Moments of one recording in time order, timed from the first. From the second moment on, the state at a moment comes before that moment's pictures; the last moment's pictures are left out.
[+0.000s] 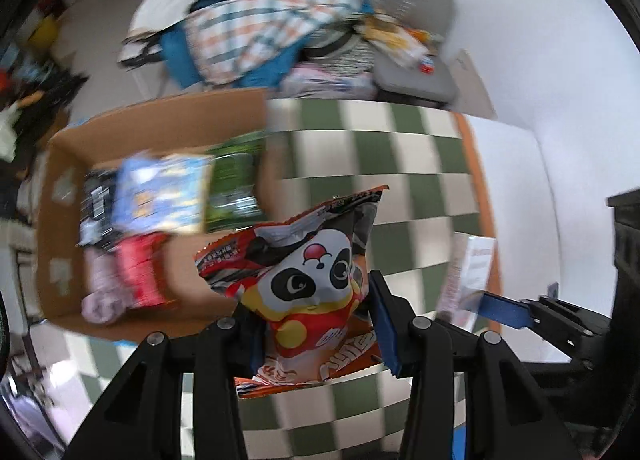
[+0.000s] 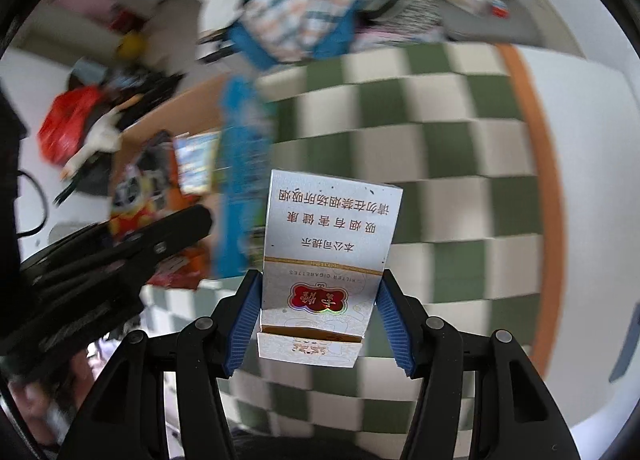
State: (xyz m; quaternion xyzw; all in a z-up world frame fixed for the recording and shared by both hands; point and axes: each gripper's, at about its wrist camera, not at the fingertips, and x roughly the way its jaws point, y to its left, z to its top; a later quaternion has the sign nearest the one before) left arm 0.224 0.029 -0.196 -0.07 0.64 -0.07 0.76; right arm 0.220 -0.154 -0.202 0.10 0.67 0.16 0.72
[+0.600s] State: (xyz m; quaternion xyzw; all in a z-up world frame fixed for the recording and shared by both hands) left arm 0.250 0.166 -0.295 -0.21 0.73 -0.07 0.65; right arm 0.256 0.054 -0.280 0.03 0.70 0.17 0.69
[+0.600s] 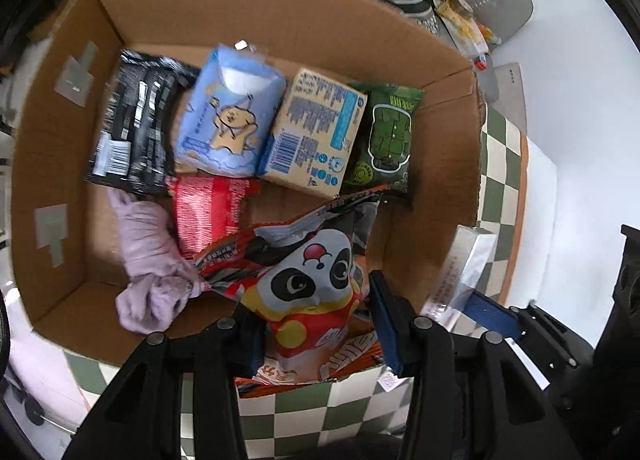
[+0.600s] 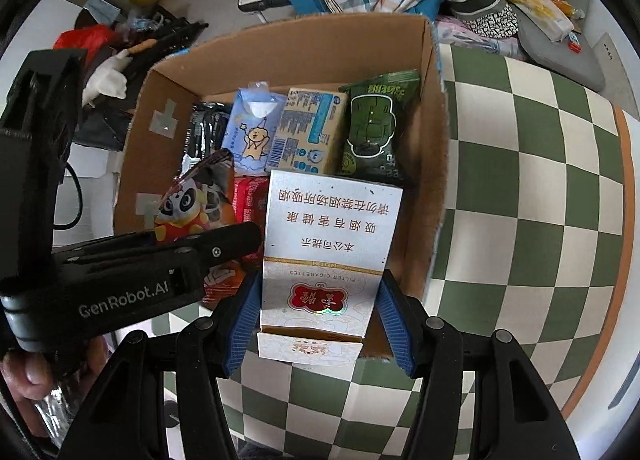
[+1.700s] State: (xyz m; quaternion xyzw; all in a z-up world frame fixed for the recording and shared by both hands) left arm 0.216 0.190 -0.234 -0.10 0.65 0.02 0.75; right arm 0.229 0.028 -0.261 -0.01 0.69 0.10 0.72
